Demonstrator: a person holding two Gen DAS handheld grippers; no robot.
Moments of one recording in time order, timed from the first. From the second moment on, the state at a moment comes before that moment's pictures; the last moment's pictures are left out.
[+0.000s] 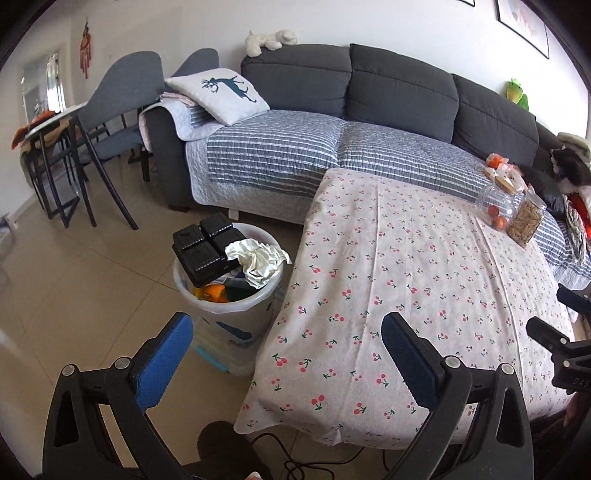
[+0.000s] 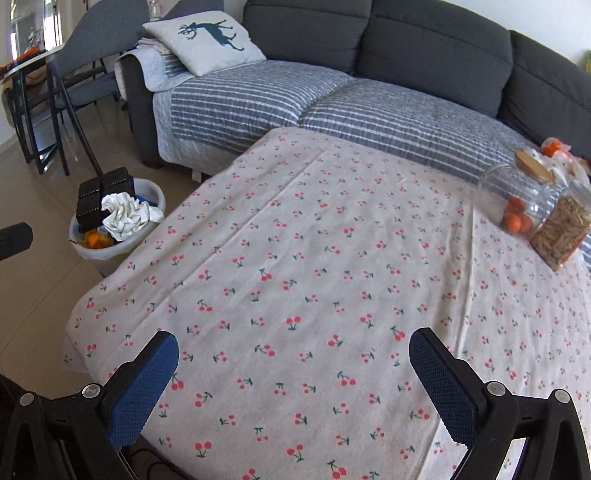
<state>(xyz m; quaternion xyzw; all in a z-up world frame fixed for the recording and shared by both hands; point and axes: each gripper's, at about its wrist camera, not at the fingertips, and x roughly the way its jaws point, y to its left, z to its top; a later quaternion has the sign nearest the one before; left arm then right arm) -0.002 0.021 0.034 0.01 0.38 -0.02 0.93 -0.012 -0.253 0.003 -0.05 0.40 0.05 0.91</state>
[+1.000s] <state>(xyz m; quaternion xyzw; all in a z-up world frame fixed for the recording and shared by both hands) -0.015 -0.005 0.025 0.04 0.37 -0.04 0.93 -0.017 -0.268 0.000 -0.03 0.39 0.03 0.92</state>
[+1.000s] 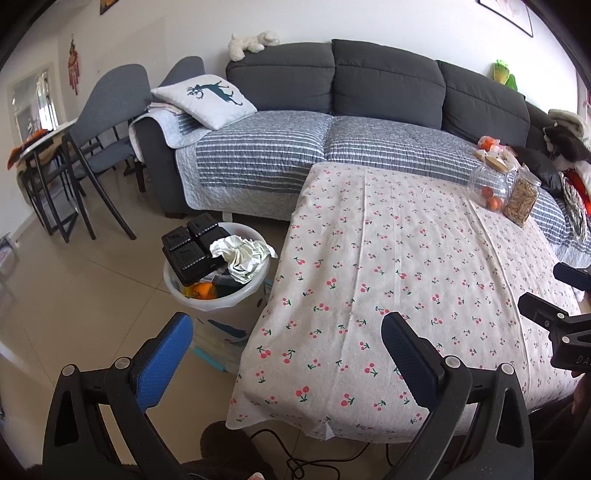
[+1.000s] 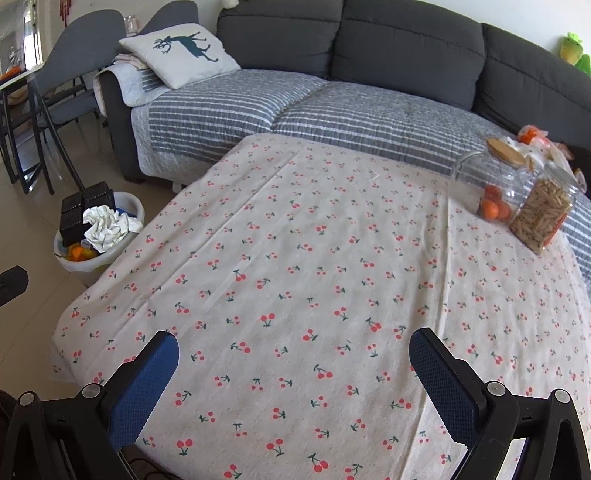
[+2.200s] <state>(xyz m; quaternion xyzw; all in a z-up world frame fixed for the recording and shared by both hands) -0.012 -0.003 0.023 0.04 0.38 -0.03 0.92 -0.015 -0.266 -0.002 -0.05 0.39 0.02 0.92</state>
